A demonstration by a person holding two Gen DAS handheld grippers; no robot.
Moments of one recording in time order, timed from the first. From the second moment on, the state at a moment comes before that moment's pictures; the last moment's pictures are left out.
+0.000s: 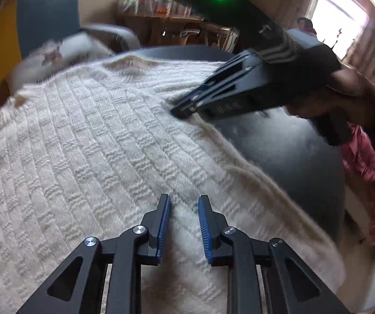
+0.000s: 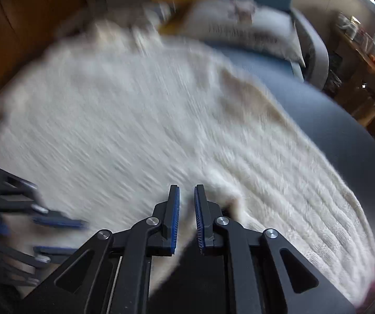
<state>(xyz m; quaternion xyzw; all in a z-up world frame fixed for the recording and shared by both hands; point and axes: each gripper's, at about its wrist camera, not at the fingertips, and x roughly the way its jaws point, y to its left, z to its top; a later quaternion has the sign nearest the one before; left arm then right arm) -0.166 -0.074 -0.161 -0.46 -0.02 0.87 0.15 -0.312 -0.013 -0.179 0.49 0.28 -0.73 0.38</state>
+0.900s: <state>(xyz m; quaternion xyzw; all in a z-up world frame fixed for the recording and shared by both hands) -0.264 -0.148 -0.089 -0.40 -0.09 0.90 0.11 -0.244 0.038 -0.153 0.50 0.09 -0.75 0.42</state>
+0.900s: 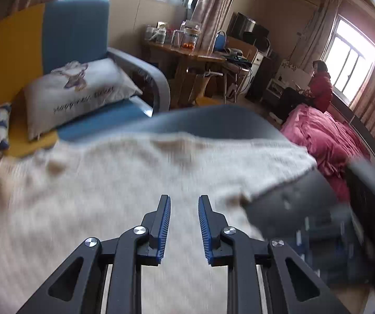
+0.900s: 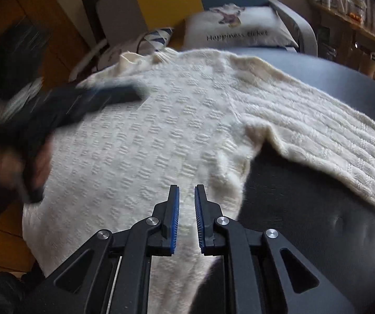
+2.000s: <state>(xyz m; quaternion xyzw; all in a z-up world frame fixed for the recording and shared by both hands) -0.367 -0.156 -0.150 -0.43 -0.06 0.90 0.05 -0.337 0.042 -0.129 0.43 0.12 -0.84 0.29</state>
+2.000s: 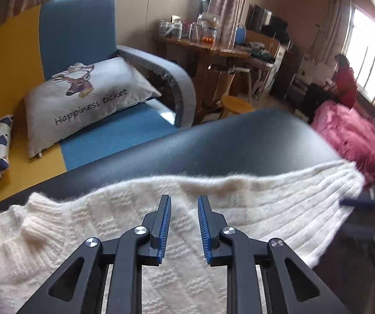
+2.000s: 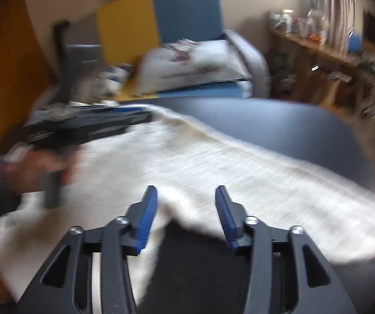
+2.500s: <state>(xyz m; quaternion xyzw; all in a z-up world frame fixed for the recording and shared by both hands) -0.360 -0.155 -0.154 -0.42 -0.03 0.91 0.04 -0.383 0.058 -0.167 0.48 0.10 -0.84 0.24</state>
